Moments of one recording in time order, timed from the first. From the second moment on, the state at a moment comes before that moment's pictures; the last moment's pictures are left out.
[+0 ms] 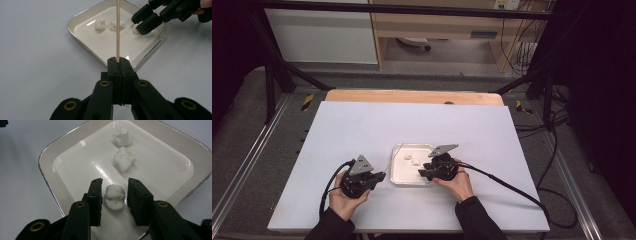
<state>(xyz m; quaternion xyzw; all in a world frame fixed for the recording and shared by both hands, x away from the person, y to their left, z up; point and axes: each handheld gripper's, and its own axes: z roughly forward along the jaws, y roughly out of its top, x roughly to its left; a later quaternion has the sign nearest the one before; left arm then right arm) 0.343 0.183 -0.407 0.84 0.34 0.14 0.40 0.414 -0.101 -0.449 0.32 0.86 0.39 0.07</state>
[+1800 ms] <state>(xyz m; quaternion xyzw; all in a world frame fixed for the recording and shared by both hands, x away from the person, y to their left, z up) 0.329 0.139 -0.411 0.86 0.29 0.13 0.40 0.378 -0.170 -0.361 0.32 0.77 0.54 0.08</state>
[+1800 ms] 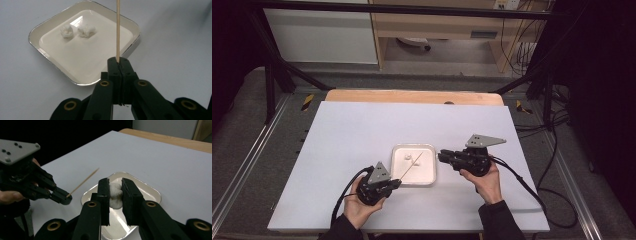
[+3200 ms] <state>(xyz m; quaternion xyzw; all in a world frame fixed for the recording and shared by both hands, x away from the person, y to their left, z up) 0.322 0.127 -0.412 0.87 0.27 0.13 0.40 0.387 -0.153 -0.364 0.32 0.74 0.59 0.00</state>
